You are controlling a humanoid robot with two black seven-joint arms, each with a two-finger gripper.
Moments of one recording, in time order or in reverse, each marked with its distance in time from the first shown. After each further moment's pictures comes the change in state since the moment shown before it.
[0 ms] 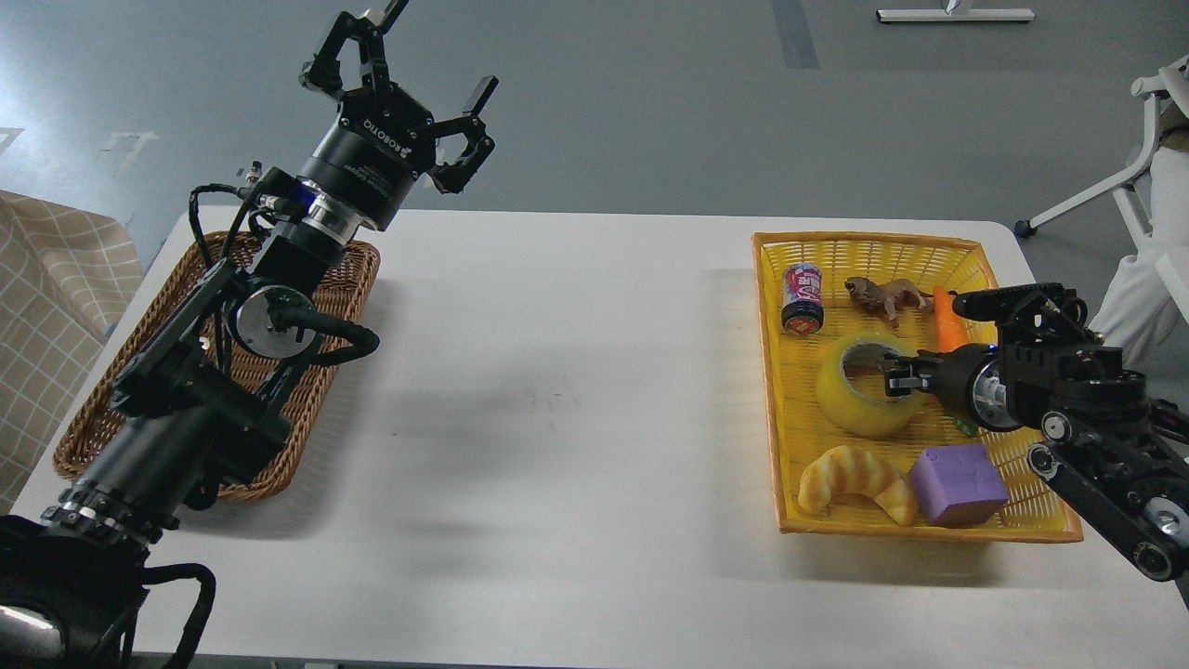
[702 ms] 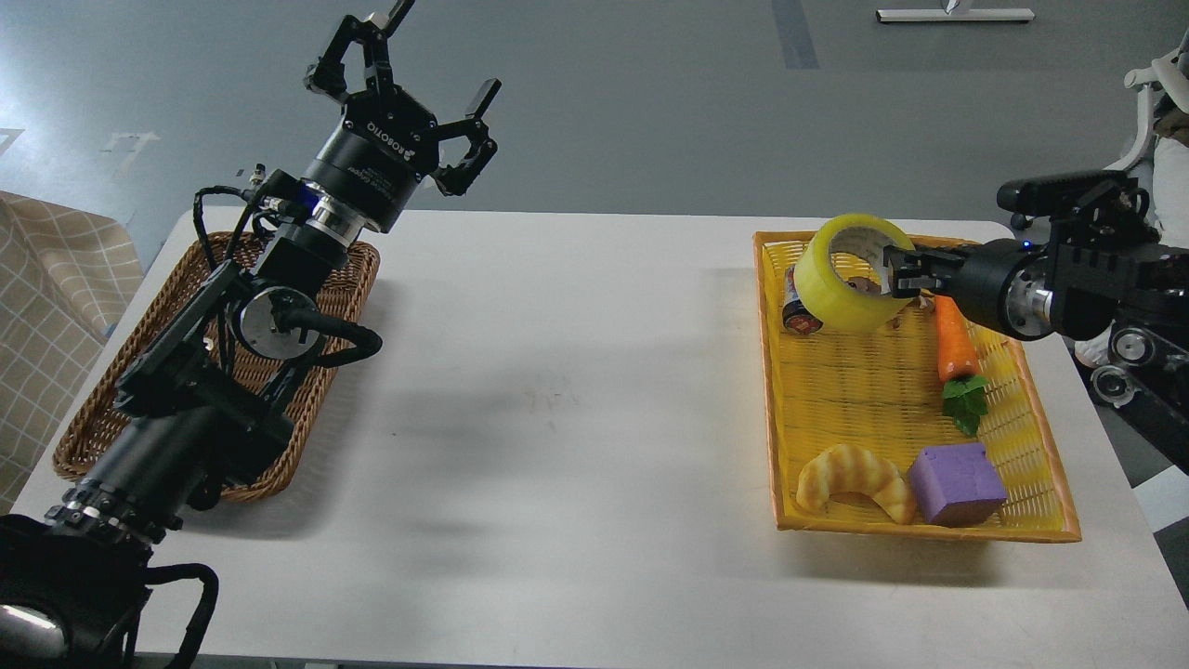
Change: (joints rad) left arm 0.000 -0.003 0.002 0.003 0.000 0.000 0.000; right arm 0.160 -0.149 0.015 0.231 0.171 0.000 -0.001
